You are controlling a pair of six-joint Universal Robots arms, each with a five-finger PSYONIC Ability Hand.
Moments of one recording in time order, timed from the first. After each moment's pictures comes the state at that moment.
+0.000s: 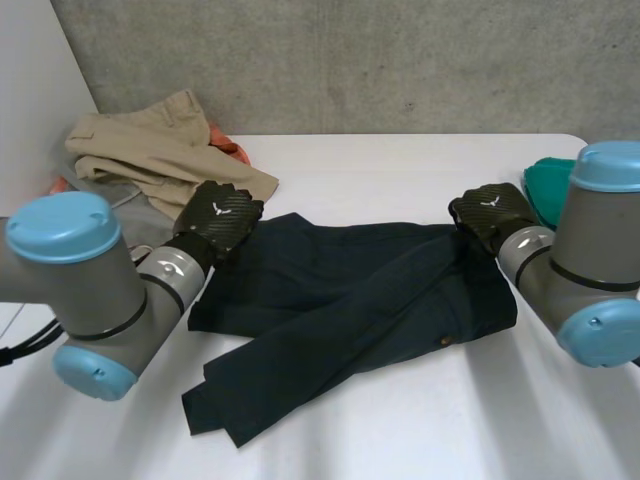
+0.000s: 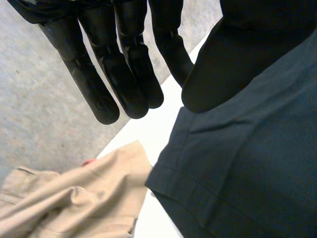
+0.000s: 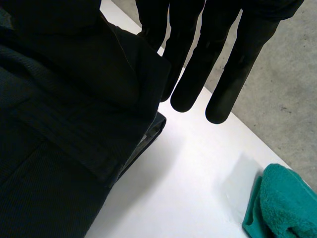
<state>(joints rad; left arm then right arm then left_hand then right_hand) 4.29 -2.05 -1.55 3.47 -1.40 3.63 1.93 -1.03 1.35 -0.02 1.53 2.69 1.14 1.19 1.19 1.20 1.02 1.11 1.18 1.19 1.20 1.01</state>
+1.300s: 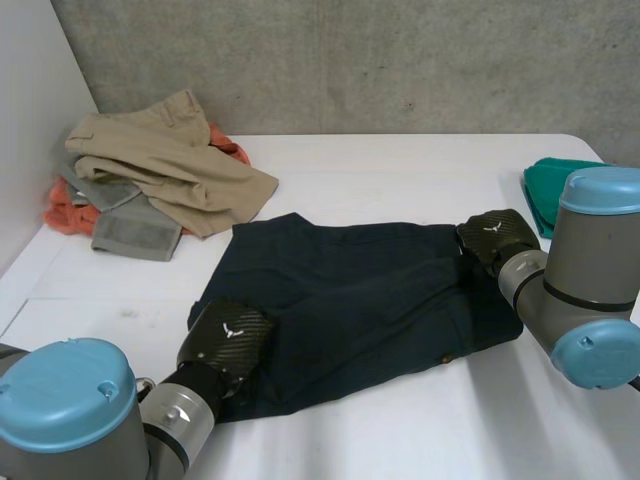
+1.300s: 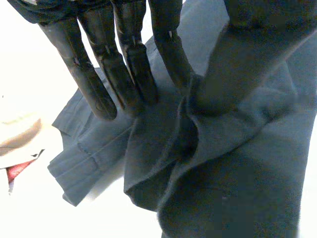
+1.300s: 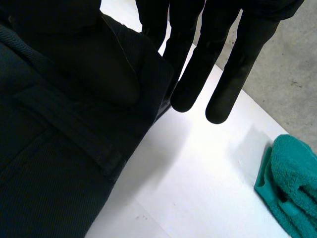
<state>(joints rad) 4.09 -1.84 -2.02 3.52 -1.61 3.52 1.92 -1.03 1.44 -0.03 1.57 2.68 1.02 1.01 1.01 1.01 0.83 1.11 1.18 1.19 1.20 1.01</state>
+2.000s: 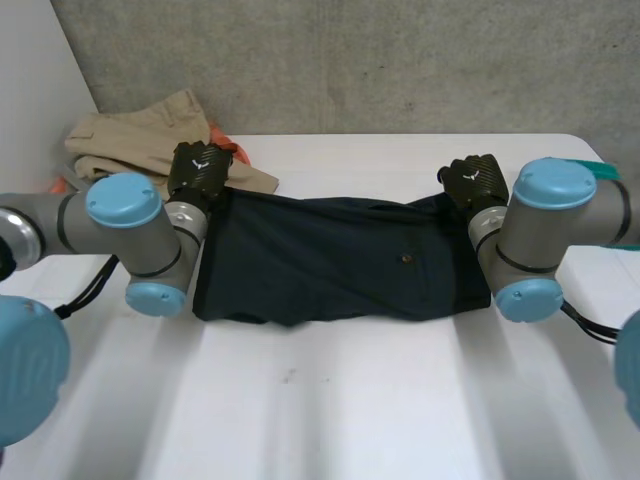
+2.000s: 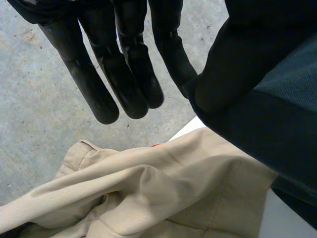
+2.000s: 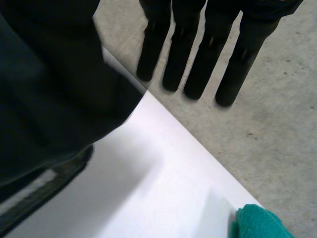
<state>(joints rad) 4.35 -2.53 -0.97 3.58 -1.57 3.52 1.93 -0.64 0.96 -0.25 1.58 2.68 1.09 1.13 1.14 1.15 0.92 0.85 0.86 0.89 0.89 0.71</state>
